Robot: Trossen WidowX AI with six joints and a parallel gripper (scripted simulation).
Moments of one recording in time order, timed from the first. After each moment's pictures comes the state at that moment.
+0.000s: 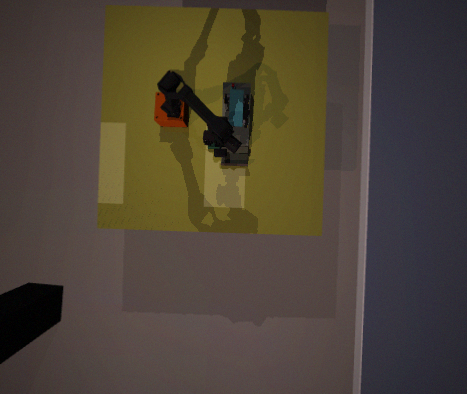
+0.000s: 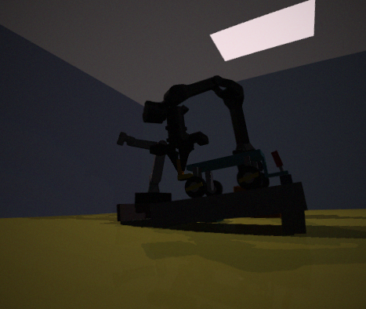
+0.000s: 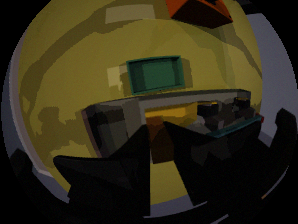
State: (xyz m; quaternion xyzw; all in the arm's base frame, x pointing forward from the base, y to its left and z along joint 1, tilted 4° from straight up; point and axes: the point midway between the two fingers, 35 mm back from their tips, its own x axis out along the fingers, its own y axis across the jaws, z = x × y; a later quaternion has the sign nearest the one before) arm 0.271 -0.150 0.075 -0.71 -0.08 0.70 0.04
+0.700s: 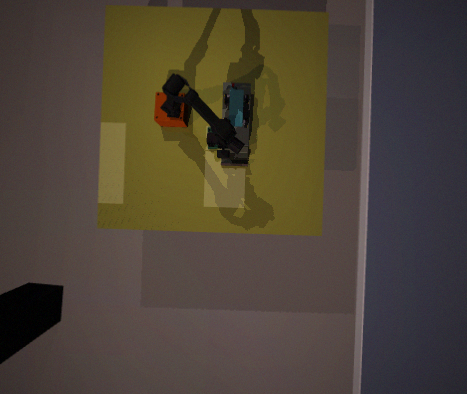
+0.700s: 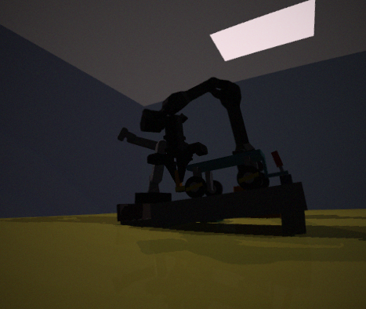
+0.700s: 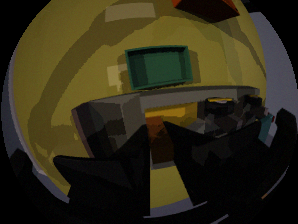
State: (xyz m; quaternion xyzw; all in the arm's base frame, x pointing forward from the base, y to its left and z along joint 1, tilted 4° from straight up) arm 0.285 -0.146 0.041 -0.71 -0.08 0.70 0.04
